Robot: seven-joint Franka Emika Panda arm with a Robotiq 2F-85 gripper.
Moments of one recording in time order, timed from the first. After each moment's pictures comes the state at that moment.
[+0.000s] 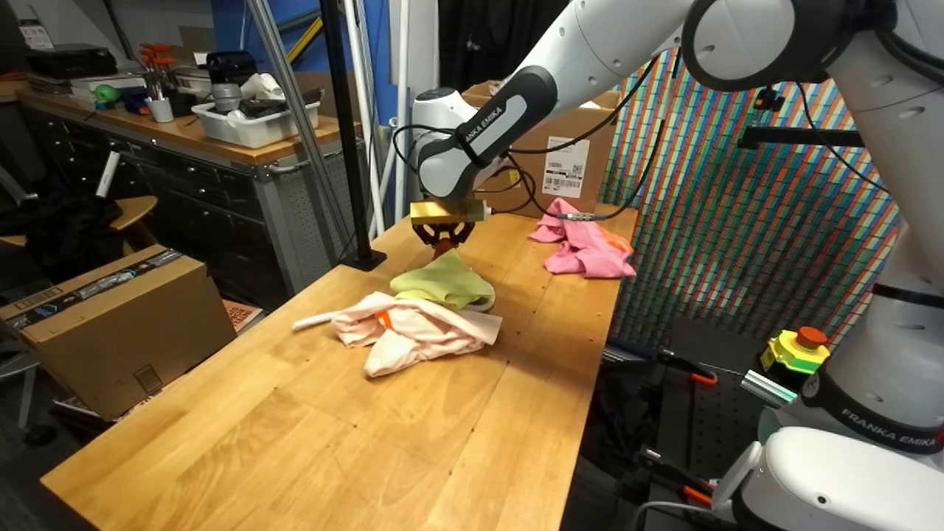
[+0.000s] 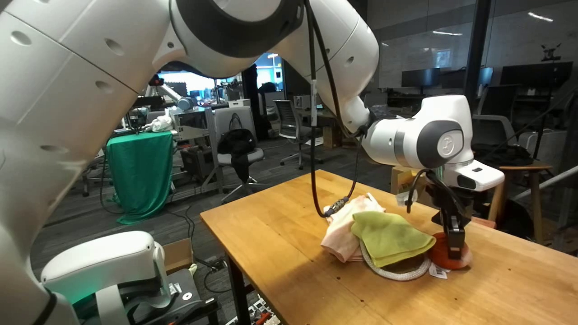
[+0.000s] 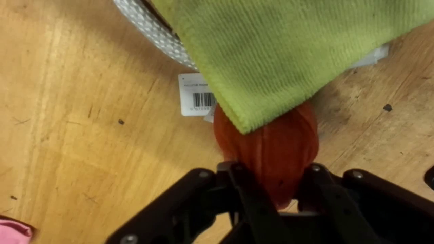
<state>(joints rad) 0.04 0.73 -0.18 -1.59 -0.05 2.39 0.91</state>
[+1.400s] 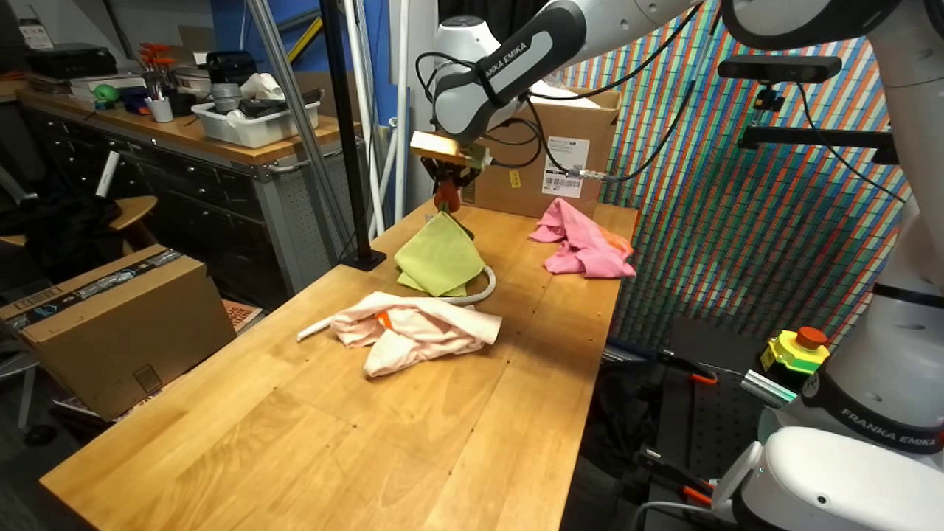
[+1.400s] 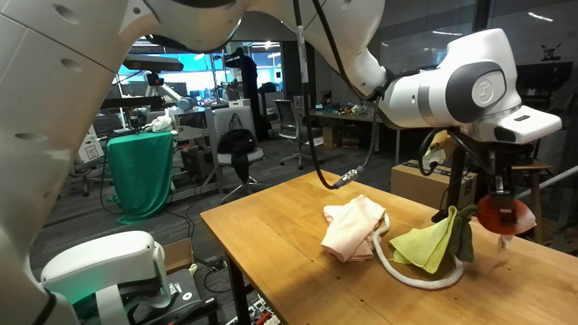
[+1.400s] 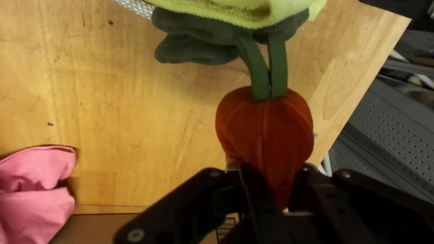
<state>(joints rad) 0.03 0.60 -0.27 -1.58 -0.05 2.43 1.11</state>
